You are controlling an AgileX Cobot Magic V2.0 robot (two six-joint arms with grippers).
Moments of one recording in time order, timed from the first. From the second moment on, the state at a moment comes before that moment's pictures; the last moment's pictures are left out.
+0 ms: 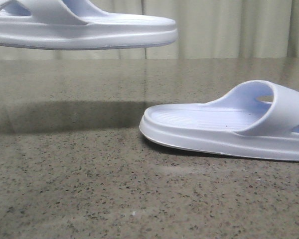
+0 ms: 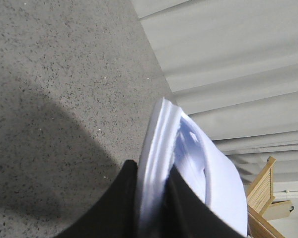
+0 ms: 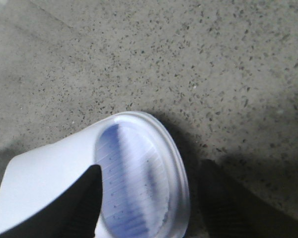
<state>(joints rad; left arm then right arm) -0.08 0.86 -0.44 -1.73 0.54 0.58 0.09 0.73 -0.34 0.47 0.33 0.28</state>
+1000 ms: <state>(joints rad) -0.08 0.86 -0.44 -1.72 0.54 0.58 0.09 0.91 -0.36 0.56 0.26 0.28</state>
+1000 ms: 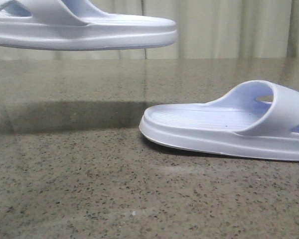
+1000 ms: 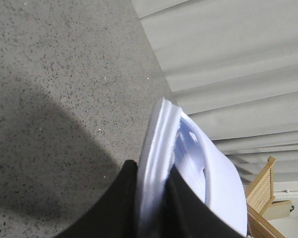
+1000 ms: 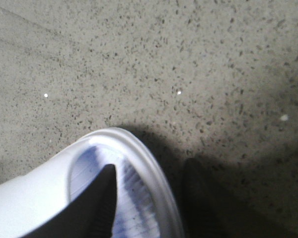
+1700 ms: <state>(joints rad) -0.08 0.86 -0.44 -1.72 0.54 0.58 0.09 0.91 -0.36 0.56 0.22 0.28</state>
